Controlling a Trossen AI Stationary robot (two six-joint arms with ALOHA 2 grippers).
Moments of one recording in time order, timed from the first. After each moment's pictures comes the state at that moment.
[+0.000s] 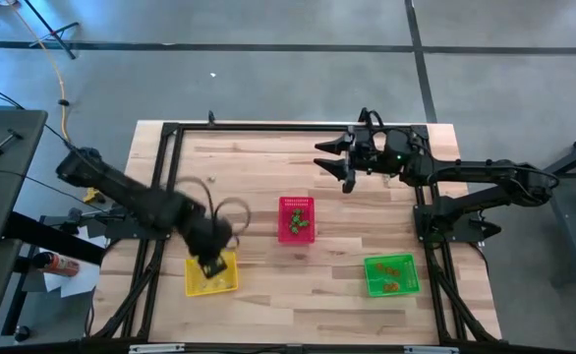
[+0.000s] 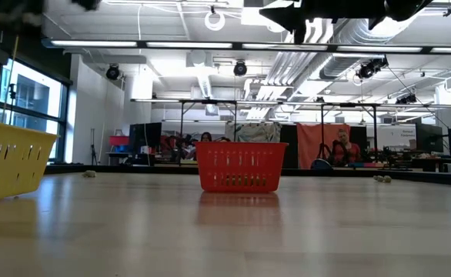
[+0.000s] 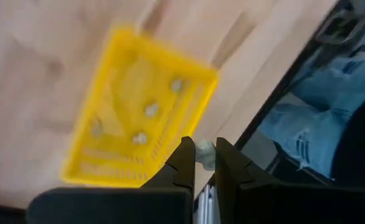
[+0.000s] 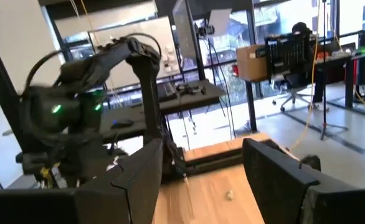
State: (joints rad) left arm -0.40 1.30 1.10 -1.01 0.25 -1.06; right arm -0.26 1.17 0.76 0.50 -0.16 0.21
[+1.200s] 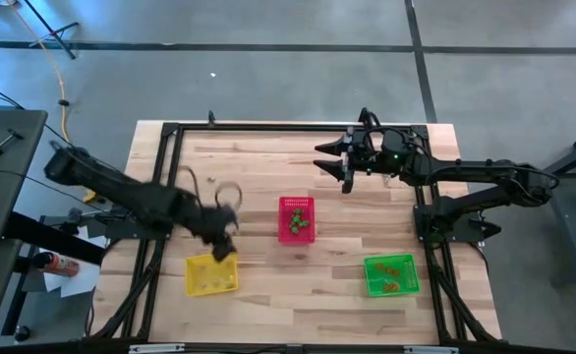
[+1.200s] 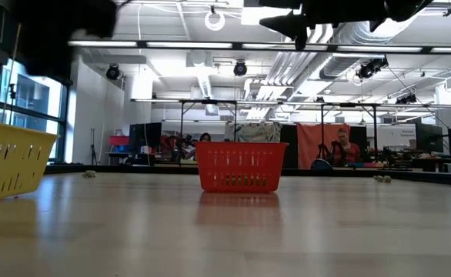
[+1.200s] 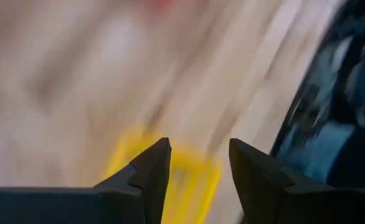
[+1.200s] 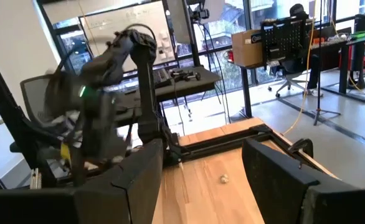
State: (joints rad) left arm -0.32 1.14 0.80 -0.59 0.08 -1.02; right arm -0.26 1.17 0.76 0.43 -0.16 0.20
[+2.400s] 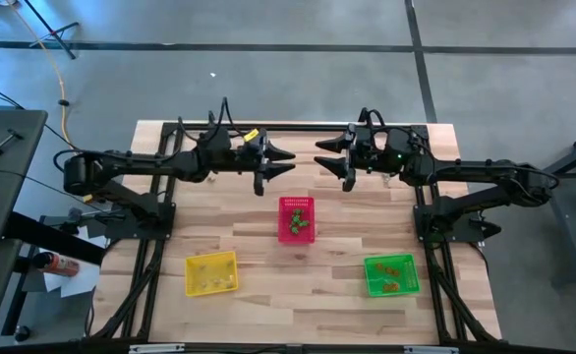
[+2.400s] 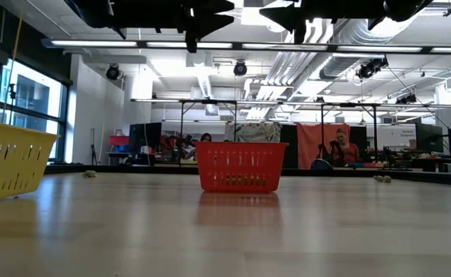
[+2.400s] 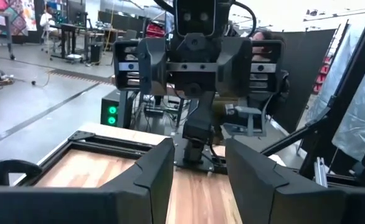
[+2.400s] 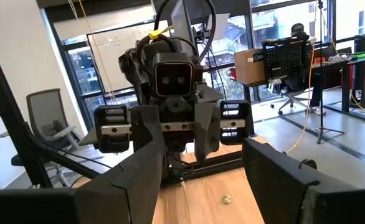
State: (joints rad) left arm 0.27 1.37 0.84 0.58 0.26 -0.17; right arm -0.26 1.17 0.76 0.51 -0.16 0.20
